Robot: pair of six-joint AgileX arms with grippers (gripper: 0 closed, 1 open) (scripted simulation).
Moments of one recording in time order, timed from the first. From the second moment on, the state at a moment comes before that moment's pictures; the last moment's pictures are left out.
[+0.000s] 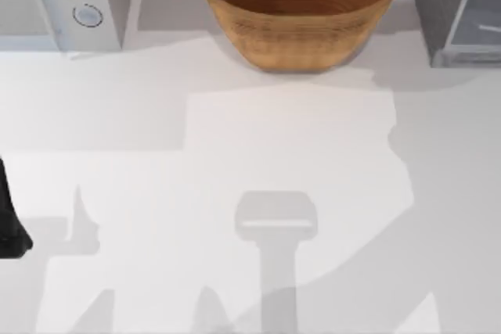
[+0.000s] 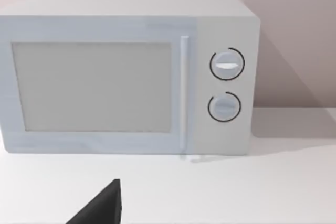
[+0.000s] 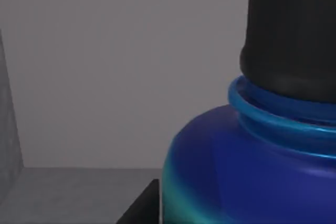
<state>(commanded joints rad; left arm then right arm) 0.00 0.00 0.00 0.00 0.00 0.00 -0.25 2.19 1.26 0.94 -0.22 0.01</state>
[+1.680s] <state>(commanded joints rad) 0.00 0.00 0.00 0.00 0.00 0.00 -0.21 1.26 0.54 0.74 -0.19 0.00</state>
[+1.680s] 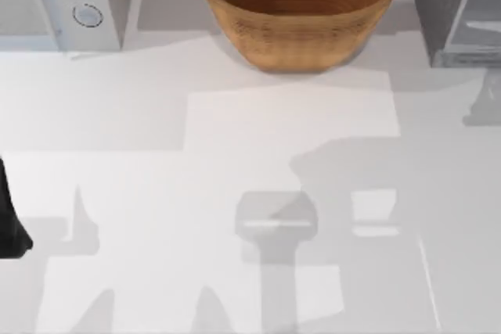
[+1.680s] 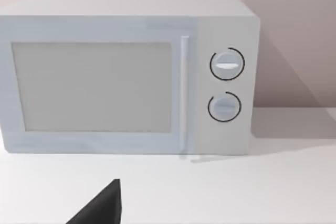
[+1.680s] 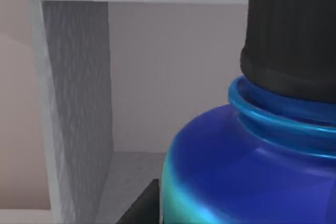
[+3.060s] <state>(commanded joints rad) 0.00 0.00 0.00 0.00 0.00 0.00 0.01 0.03 0.01 0.03 0.01 0.00</state>
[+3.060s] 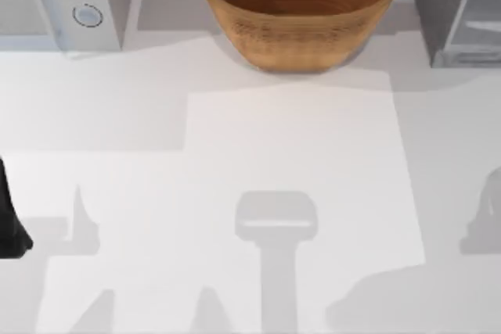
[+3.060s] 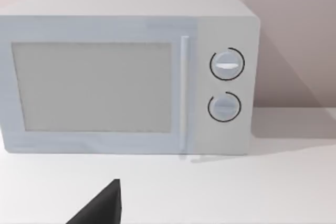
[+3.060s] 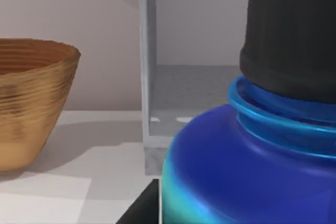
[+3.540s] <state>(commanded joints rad) 0.00 0.00 0.00 0.00 0.00 0.00 0.18 0.57 0.17 0.45 0.18 0.00</state>
